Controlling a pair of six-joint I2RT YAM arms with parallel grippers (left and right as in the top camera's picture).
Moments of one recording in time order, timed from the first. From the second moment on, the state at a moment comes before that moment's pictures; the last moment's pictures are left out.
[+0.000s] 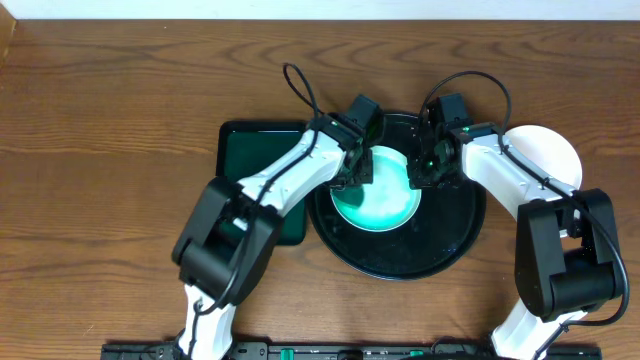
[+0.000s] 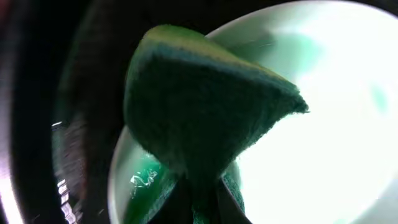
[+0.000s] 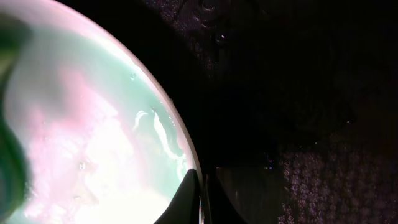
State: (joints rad) left arm -0.62 2.06 1.48 -0.78 0.09 -0.63; right arm 0.24 1.88 1.17 -0.66 -0.16 0.16
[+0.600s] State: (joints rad) left arm -0.61 2.09 1.49 -0.76 0.38 -0.64; right arm 0.24 1.88 1.17 -0.66 -0.16 0.16
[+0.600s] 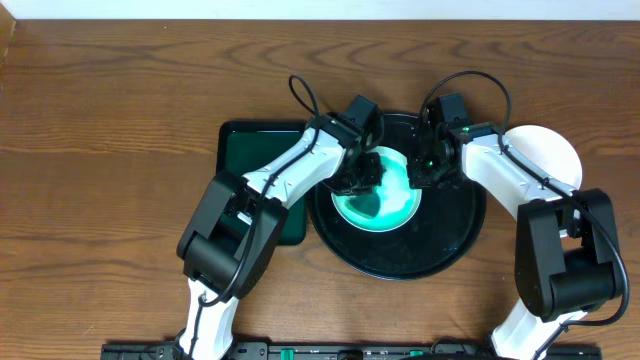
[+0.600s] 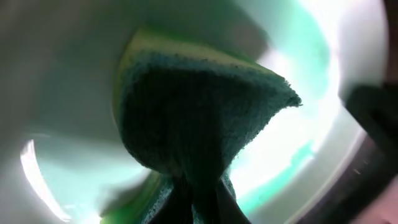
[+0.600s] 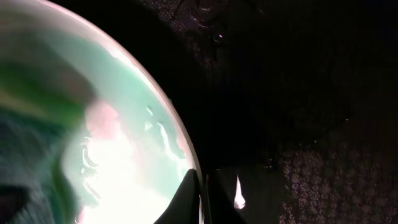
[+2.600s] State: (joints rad) left arm -0.63 1.91 1.46 -0.79 0.50 -0.59; right arm 0.24 1.88 1.17 -0.66 -0.16 0.16
